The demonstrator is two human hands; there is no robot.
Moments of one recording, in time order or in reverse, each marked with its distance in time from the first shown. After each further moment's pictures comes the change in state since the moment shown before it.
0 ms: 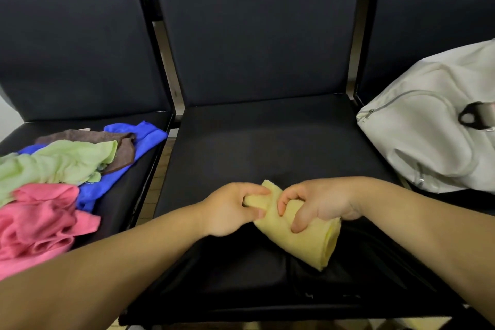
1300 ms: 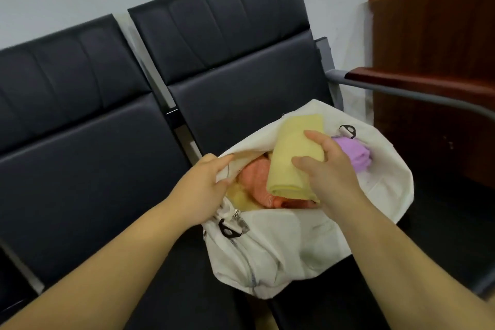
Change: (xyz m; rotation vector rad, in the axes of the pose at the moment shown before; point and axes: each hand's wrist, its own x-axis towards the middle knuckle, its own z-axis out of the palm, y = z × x) left_hand 0.179 0.359 0.018 0.456 0.327 0.460; right_hand -0.216 0.161 -0.199 0.939 1.478 -0.520
